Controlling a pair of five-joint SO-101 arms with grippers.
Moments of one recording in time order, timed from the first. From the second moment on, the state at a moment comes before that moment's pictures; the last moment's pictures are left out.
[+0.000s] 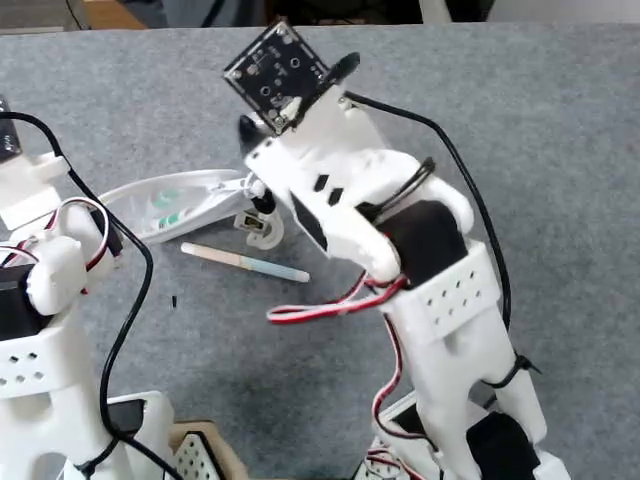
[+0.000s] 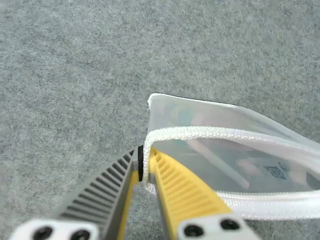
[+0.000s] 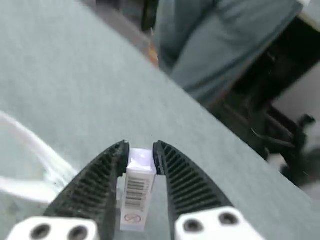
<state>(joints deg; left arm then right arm) -16.1 -42.0 7.3 97.1 14.8 -32.5 -24.7 -6.6 62.5 18.4</state>
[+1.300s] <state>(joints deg) -19.5 -42.1 8.7 97.1 14.6 -41.3 -24.7 4.4 43.6 -17.0</state>
